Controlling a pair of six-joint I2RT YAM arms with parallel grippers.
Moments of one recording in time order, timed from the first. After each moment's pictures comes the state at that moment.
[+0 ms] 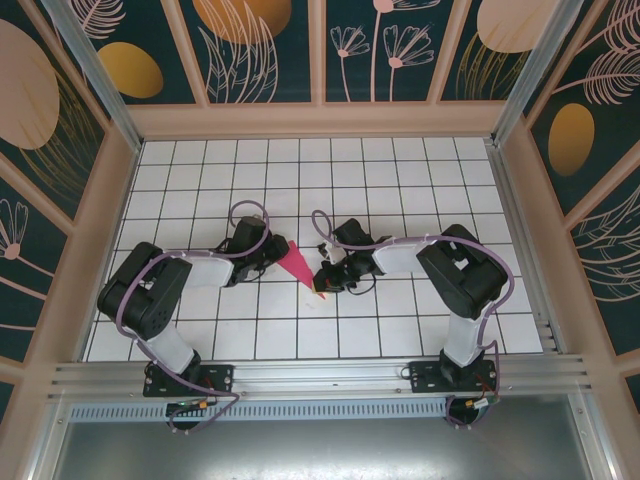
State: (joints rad) left arm -0.48 1.68 0.63 0.27 0.10 -0.94; right arm 0.73 1.85 0.88 -0.13 -0.67 0.57
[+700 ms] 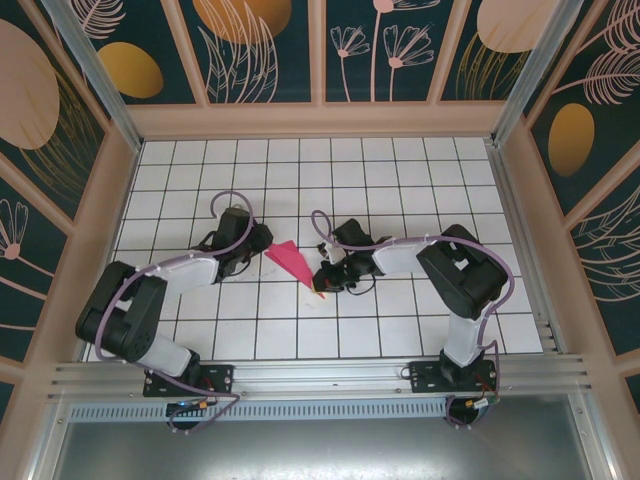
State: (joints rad) left arm -0.41 1.50 0.65 0.10 -0.01 -0.86; right arm 0.73 1.84 0.88 -0.12 -0.65 0.58
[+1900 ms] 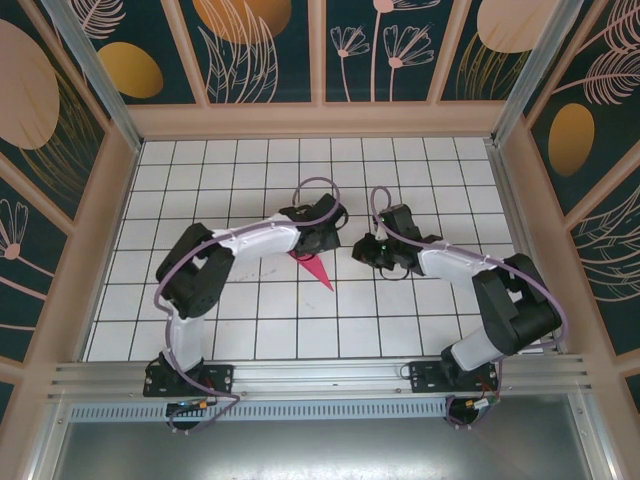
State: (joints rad) left arm -0.81 2.01 1.41 -0.60 -0.22 -1.02; right arm 0.49 1.51 0.71 -0.11 -0.37 0.73
